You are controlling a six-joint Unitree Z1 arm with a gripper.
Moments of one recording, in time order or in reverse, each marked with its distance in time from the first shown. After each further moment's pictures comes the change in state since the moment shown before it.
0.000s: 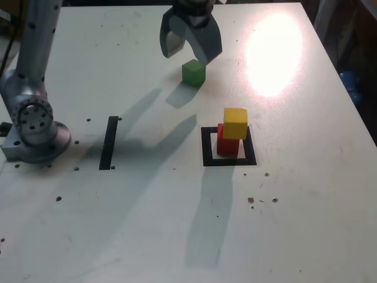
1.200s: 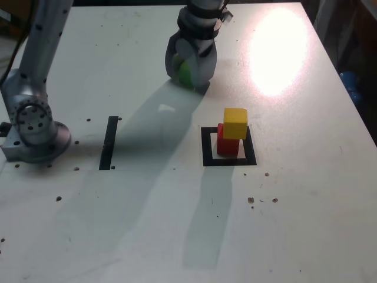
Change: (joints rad) arm -0.046 0.062 0.062 -0.070 -0.007 -0.097
